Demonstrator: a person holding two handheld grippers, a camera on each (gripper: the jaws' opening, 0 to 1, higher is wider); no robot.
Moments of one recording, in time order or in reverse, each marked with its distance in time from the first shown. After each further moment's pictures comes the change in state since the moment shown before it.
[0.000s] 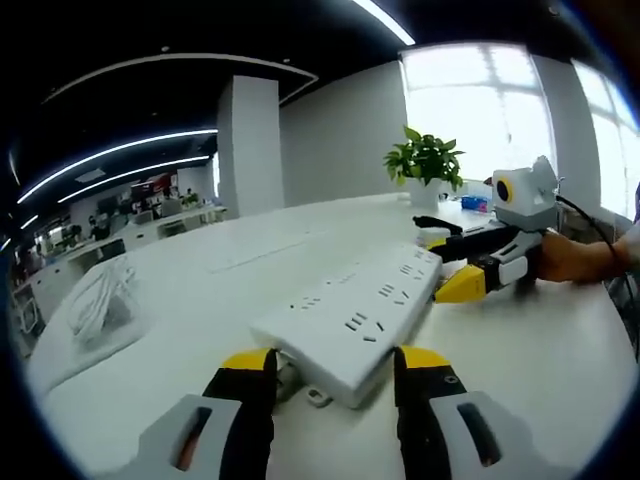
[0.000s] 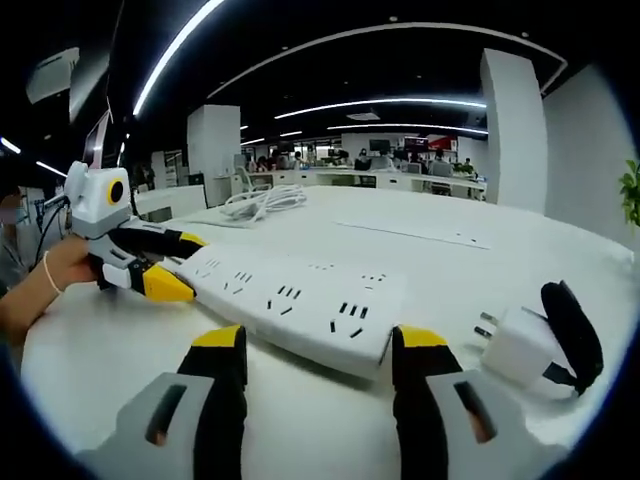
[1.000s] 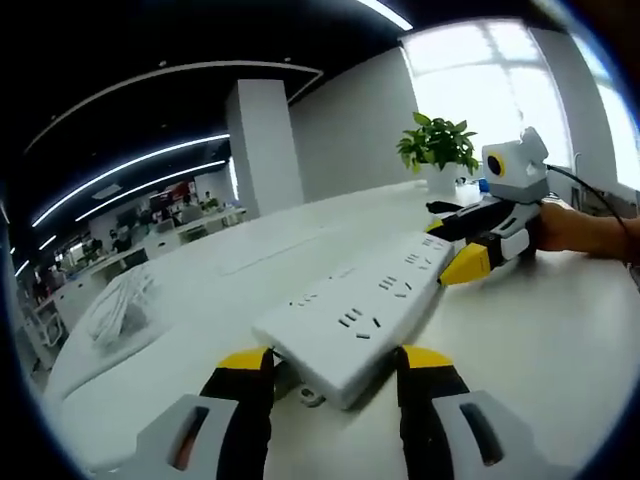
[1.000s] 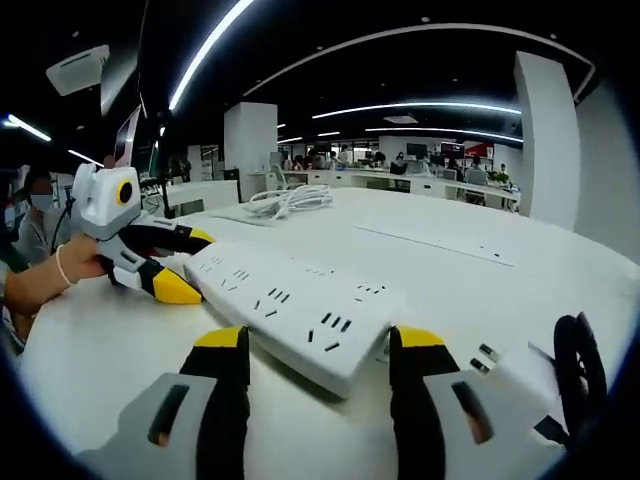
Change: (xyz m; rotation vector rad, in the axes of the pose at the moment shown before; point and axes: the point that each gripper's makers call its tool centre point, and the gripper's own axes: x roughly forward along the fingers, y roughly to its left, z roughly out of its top) left arm 0.007 -0.002 -0.003 0.034 0.019 0.090; right arm 0.008 -0.015 0.006 -0.089 -0.012 0.077
